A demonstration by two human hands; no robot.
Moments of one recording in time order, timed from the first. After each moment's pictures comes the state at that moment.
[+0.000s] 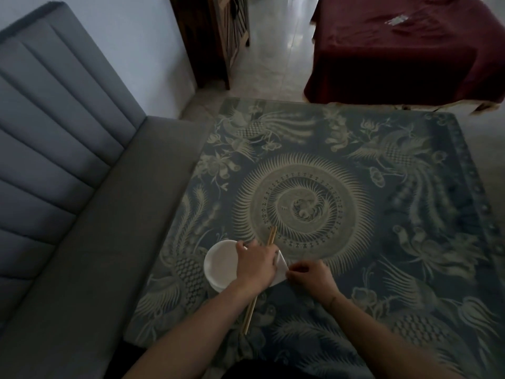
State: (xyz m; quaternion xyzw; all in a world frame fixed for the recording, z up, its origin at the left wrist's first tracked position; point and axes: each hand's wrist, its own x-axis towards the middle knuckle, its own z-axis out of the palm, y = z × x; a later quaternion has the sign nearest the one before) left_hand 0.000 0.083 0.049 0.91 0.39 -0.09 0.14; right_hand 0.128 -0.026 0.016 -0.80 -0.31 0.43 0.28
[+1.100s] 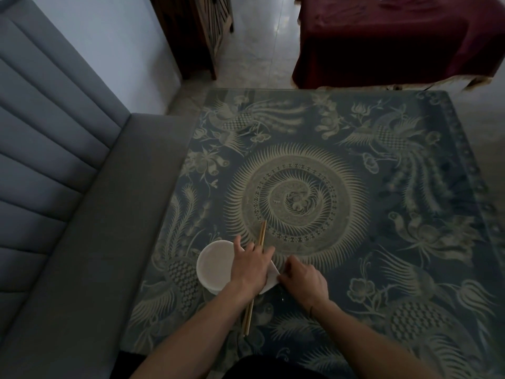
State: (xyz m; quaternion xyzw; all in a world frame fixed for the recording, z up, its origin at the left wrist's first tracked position) left_hand -0.002 0.082 0.033 0.94 0.29 -0.16 0.03; right_hand 0.103 -0.025 0.009 -0.85 -0.38 0.32 0.13
